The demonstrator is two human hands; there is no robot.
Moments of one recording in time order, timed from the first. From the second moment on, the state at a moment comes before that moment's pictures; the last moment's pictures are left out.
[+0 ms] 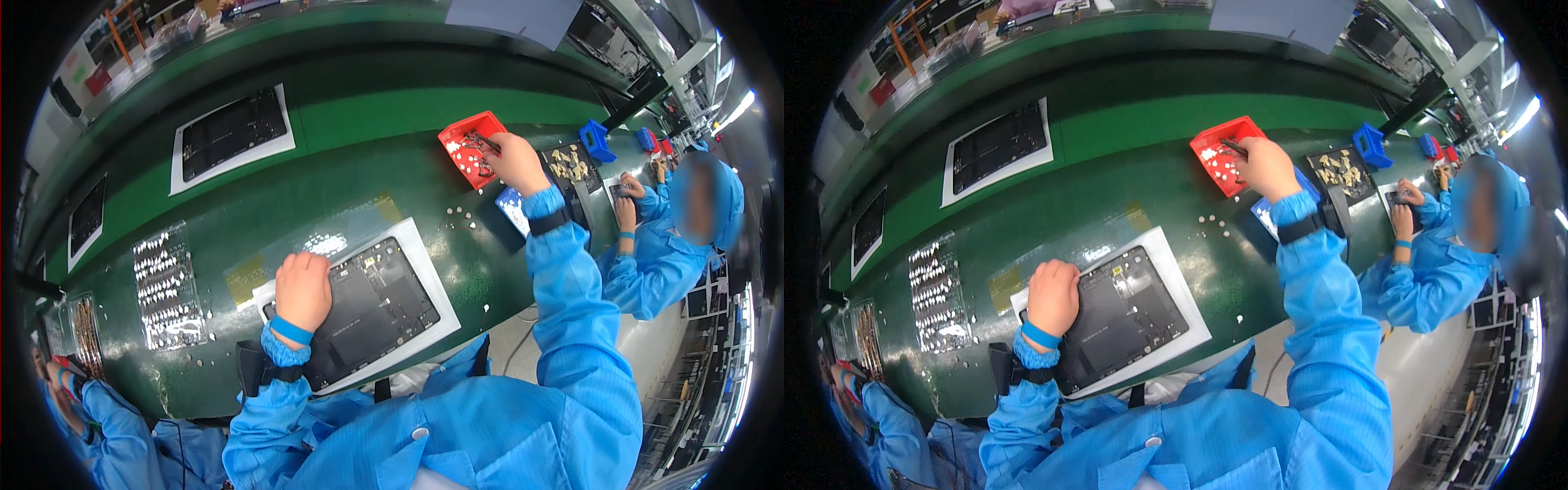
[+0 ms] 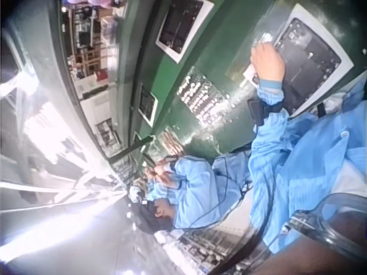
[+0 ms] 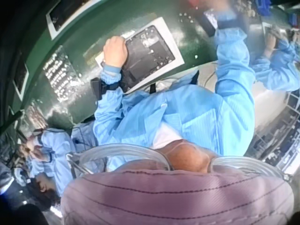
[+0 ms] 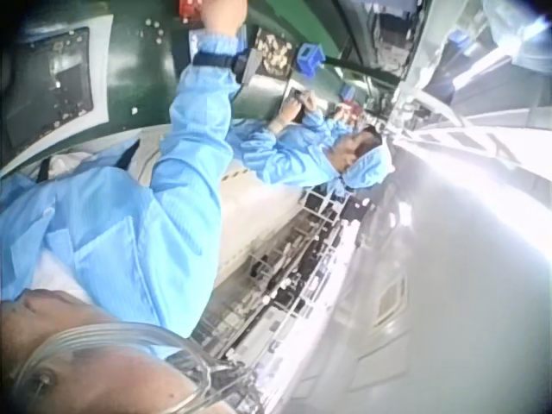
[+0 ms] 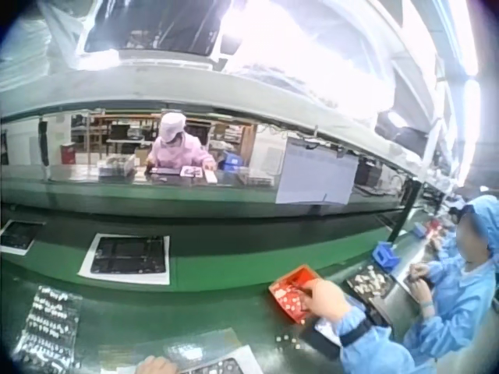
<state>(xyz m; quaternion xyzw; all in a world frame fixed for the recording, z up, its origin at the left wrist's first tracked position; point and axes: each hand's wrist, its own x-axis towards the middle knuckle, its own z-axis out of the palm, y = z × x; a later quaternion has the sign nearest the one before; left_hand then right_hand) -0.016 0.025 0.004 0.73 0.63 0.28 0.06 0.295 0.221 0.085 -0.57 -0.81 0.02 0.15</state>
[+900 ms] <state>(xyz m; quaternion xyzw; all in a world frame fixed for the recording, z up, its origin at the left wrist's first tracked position) -0.023 0.022 -0.006 0.72 0.61 0.33 0.06 0.303 0.241 0.065 -0.60 -0.71 0.19 0.31</state>
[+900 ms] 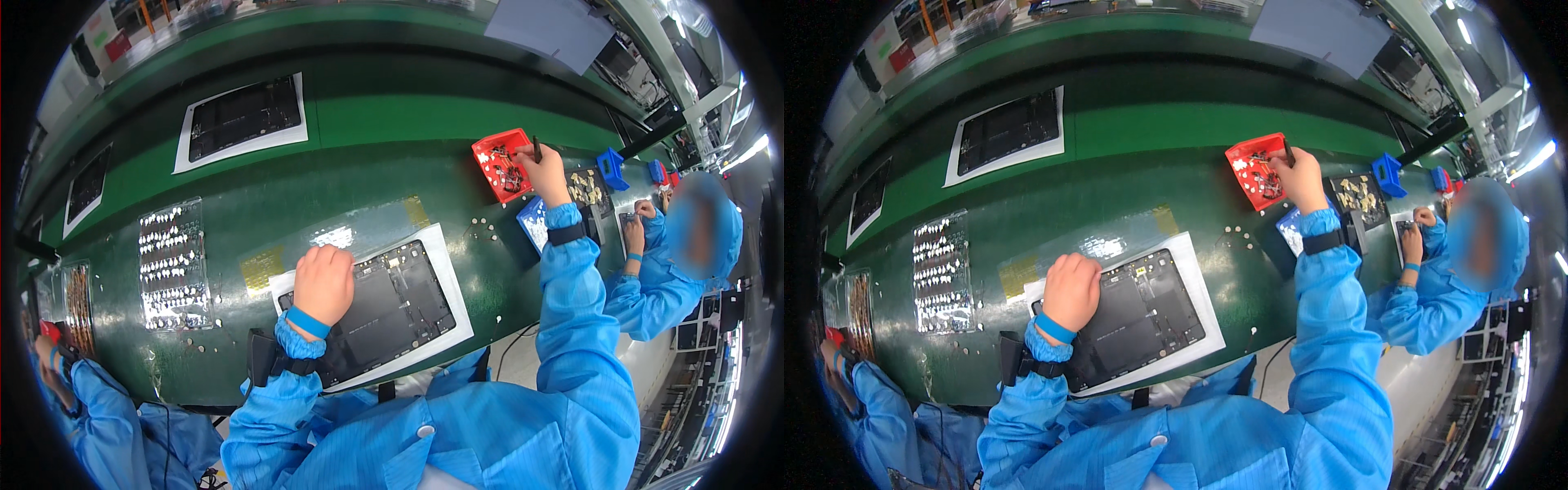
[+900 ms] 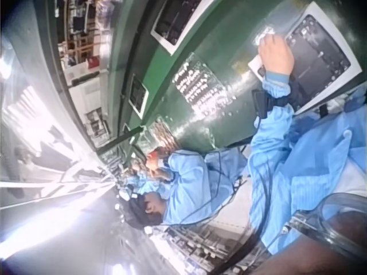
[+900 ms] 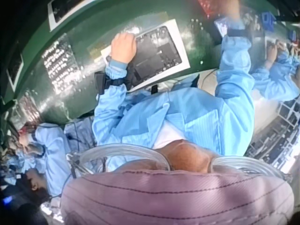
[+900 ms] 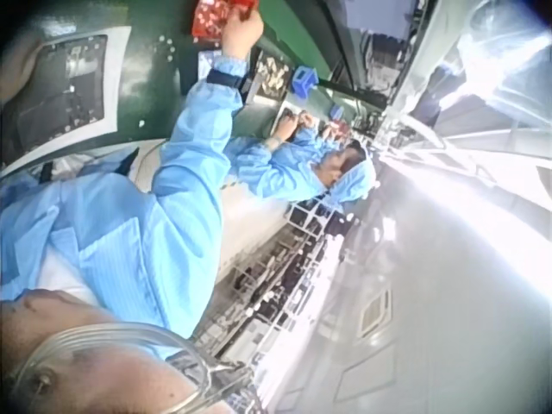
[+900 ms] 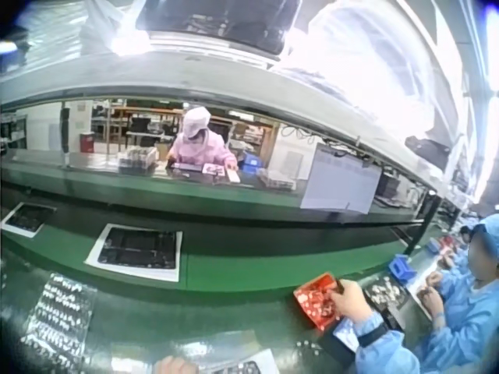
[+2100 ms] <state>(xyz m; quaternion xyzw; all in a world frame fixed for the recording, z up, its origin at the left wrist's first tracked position) -0.026 0.022 -0.012 0.72 0.60 0.34 0.05 0.183 0.107 -0.006 -0.57 -0.69 0.34 0.29</state>
